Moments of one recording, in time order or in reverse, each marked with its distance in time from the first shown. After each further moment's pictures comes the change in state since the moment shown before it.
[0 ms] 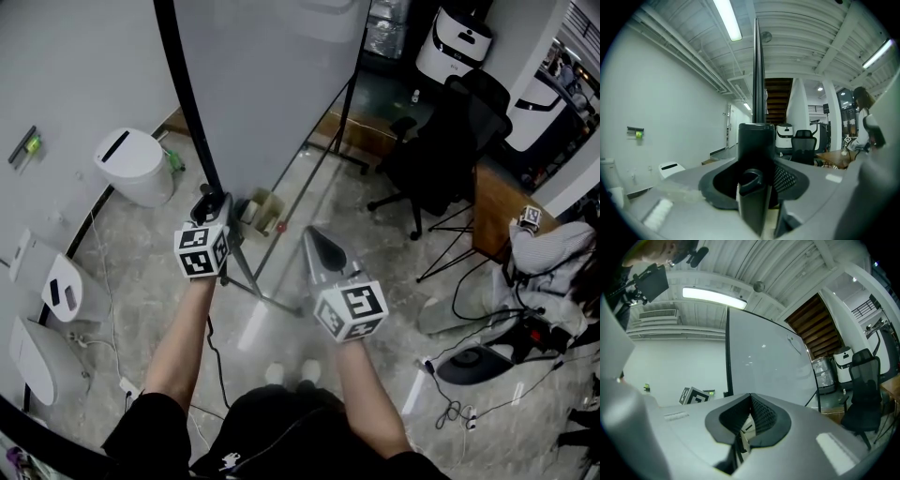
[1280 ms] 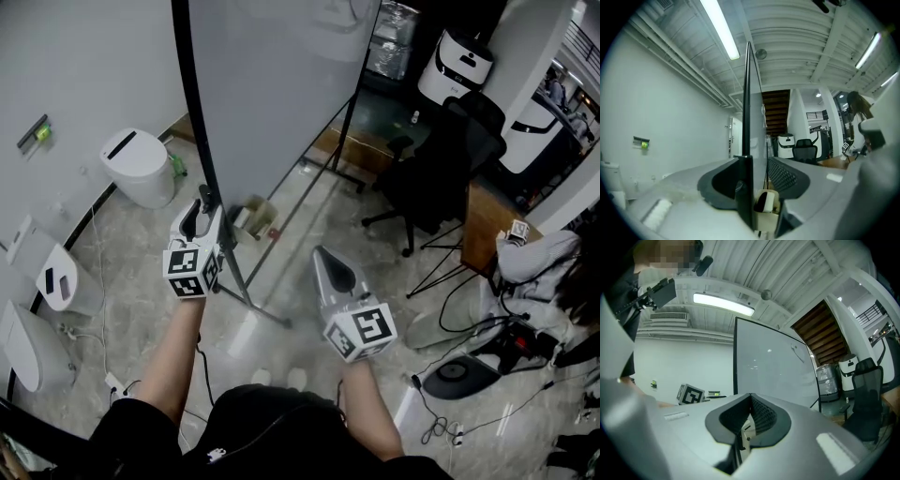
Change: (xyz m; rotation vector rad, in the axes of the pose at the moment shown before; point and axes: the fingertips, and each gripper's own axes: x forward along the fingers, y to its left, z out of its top) left arm -0.085 -0.019 0.037 0.036 -0.155 0.035; right arm -0.069 0.018 0.025 -0.067 -0.049 0.068
